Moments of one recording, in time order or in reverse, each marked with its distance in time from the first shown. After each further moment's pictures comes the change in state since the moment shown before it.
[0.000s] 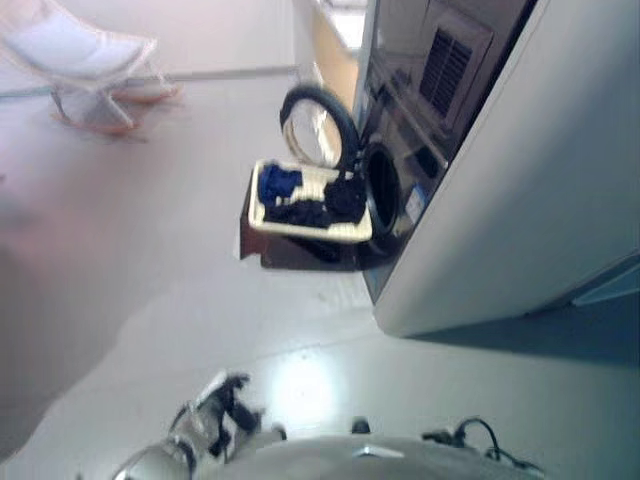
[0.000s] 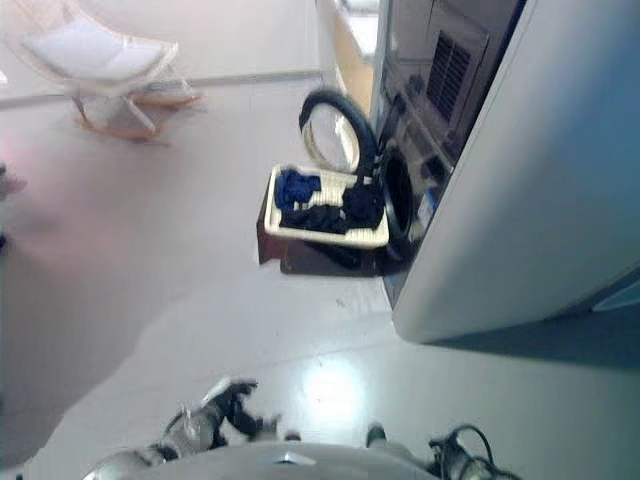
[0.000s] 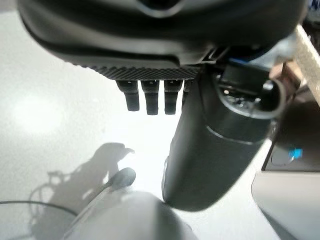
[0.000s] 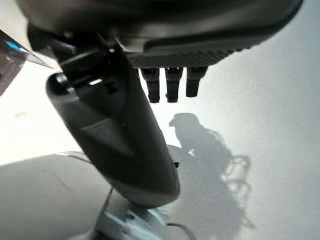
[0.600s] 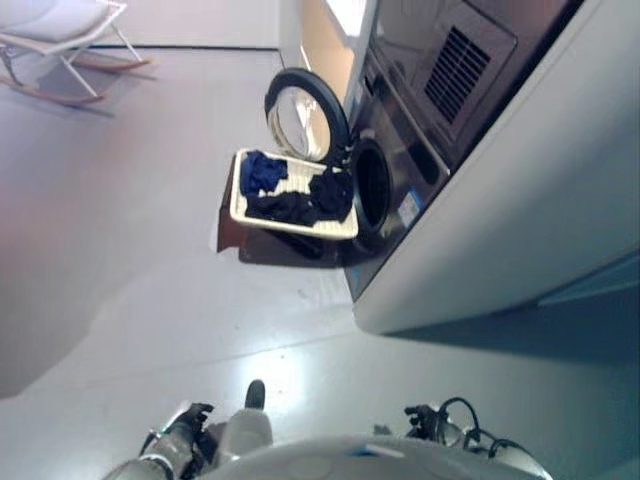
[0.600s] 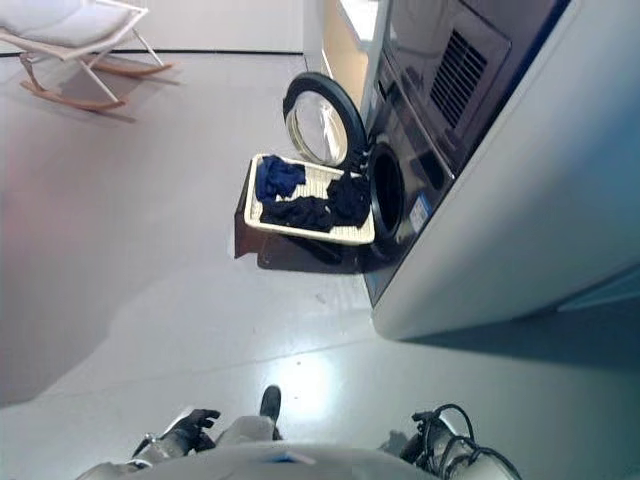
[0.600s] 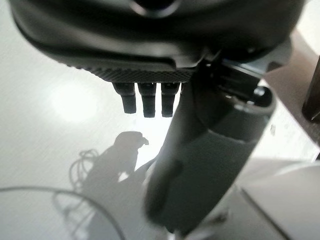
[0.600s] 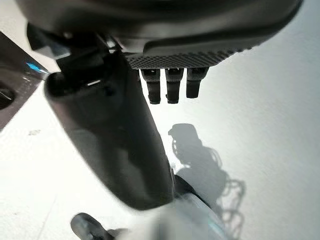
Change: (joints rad) left arm 0.129 0.079 0.013 0.024 -0.008 0.026 0.023; right arm -0.036 0.053 0.056 0.010 0.051 -0.014 -0.025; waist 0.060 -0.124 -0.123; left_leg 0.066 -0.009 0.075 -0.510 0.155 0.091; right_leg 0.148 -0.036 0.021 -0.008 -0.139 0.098
